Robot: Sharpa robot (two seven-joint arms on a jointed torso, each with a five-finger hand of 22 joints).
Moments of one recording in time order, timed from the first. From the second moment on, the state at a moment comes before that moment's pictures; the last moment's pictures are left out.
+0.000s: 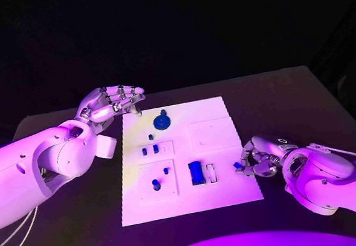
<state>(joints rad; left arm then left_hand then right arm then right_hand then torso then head) 1.18 -0.93 -0.04 1.51 -0.16 -0.16 0.36 1.38 -0.21 0.57 0.08 0.10 0.88 0.21 0.25 0.33 0.90 0.15 0.46 0.12 0.94 0.07 1.06 0.42 0.17 0.86 0.18 0.72 0.85 0.93 -1.00 -0.13 1.81 -1.51 -0.50 -0.54 1.32 -0.13 0.04 0.29 0.16 1.03 0.07 0.39 0.60 1.47 -0.01 1.54 1.31 1.47 -0.07 1.57 1.31 0.01 1.47 0.03 1.57 1.31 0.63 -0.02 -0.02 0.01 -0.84</state>
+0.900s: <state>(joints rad) 1.18 -0.93 -0.04 1.51 -0.16 -0.16 0.36 1.38 -0.21 0.56 0.09 0.10 0.88 0.21 0.25 0.33 0.90 0.14 0.46 0.12 0.94 0.07 1.06 0.42 0.17 0.86 0.18 0.71 0.85 0.95 -0.98 -0.14 1.85 -1.50 -0.49 -0.60 1.30 -0.22 0.43 0.25 0.34 1.03 0.06 0.44 0.52 1.47 -0.01 1.54 1.31 1.47 -0.07 1.57 1.31 0.01 1.47 0.03 1.57 1.31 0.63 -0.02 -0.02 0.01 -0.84</state>
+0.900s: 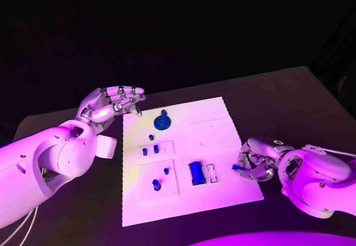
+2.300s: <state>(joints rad) 1.18 -0.93 -0.04 1.51 -0.16 -0.15 0.35 1.38 -0.21 0.57 0.09 0.10 0.88 0.21 0.25 0.33 0.90 0.14 0.46 0.12 0.94 0.07 1.06 0.42 0.17 0.86 0.18 0.72 0.84 0.98 -0.81 -0.14 1.76 -1.08 -0.56 -0.55 1.10 -0.23 0.50 0.19 0.33 1.04 0.05 0.45 0.52 1.47 -0.02 1.56 1.31 1.47 -0.07 1.57 1.31 0.01 1.47 0.03 1.57 1.31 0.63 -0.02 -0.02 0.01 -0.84</state>
